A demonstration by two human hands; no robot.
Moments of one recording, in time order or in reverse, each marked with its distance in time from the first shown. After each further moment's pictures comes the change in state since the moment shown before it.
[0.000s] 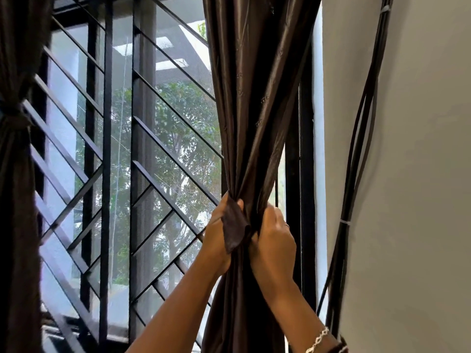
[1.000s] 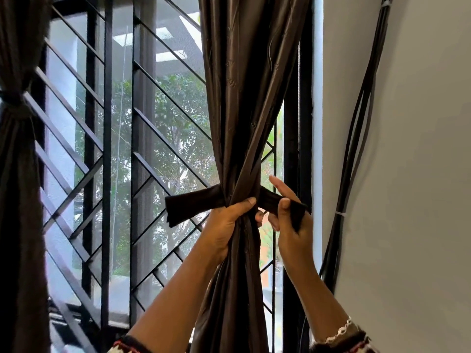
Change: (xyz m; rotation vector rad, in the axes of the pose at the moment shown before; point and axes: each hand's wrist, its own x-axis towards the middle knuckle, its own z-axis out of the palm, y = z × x) left_hand -0.007 0.009 0.012 -0.161 -0.055 -0.085; right_hand 0.008 0.011 -0.040 1.021 -0.106 0.113
